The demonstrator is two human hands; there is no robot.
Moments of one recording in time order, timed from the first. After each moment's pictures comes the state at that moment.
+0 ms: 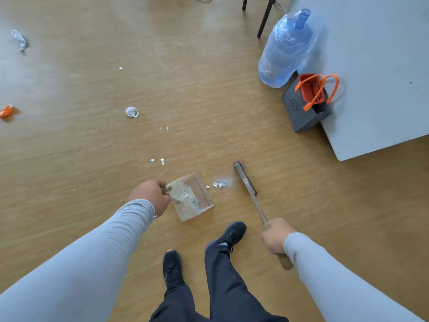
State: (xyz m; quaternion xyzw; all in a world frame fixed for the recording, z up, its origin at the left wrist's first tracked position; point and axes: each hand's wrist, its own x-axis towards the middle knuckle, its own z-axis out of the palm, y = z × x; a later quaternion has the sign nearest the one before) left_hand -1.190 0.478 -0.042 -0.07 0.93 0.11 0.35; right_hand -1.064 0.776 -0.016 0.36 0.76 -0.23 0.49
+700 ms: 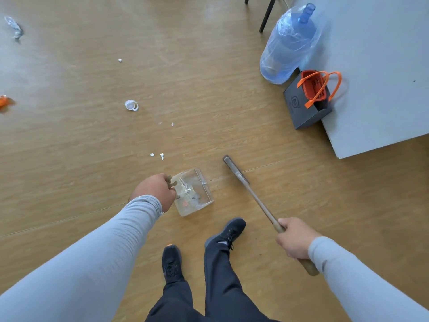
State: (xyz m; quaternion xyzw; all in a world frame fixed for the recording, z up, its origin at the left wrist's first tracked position) left_hand -1.187 0.475 -0.051 -0.08 0.93 0.12 0.34; right_hand -1.053 0.785 0.017 0.34 0.77 -0.25 0.48
